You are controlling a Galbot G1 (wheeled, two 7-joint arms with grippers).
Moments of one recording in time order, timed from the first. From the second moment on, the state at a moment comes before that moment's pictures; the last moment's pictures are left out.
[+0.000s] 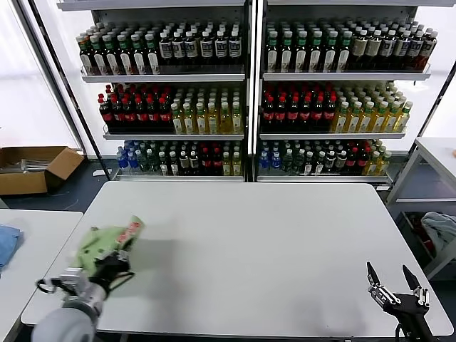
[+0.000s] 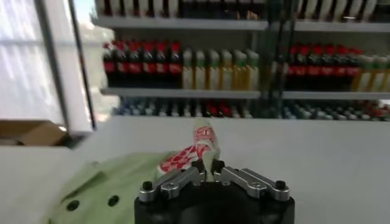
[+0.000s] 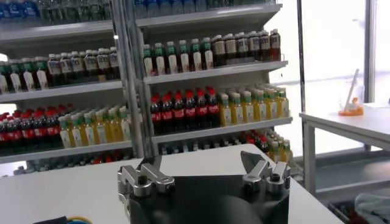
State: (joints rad) left arm 1.43 -1.01 -0.52 -2.06 -0.67 0.43 -0.20; right arm -1.85 1.37 0.96 2.21 0.53 -0.03 -0.14
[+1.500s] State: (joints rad) left arm 1.38 -1.09 -0.48 -2.22 -0.90 0.39 -0.27; right arm -1.33 1.22 0.15 2.02 0.51 -0.29 0.05
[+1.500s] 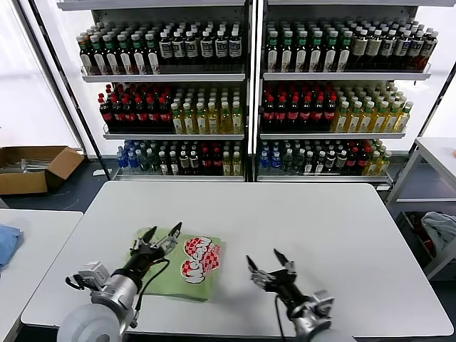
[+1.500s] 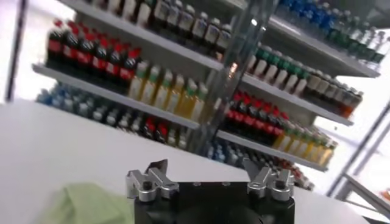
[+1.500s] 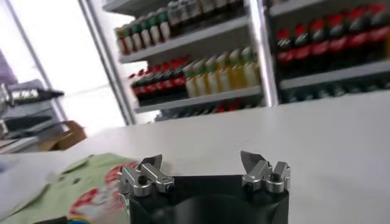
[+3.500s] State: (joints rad) left arm 1.49 -1.21 -0.65 -2.26 -0.77 0.41 -0.19; right arm -1.38 0.83 0.22 2.07 0.56 -0.26 0.03
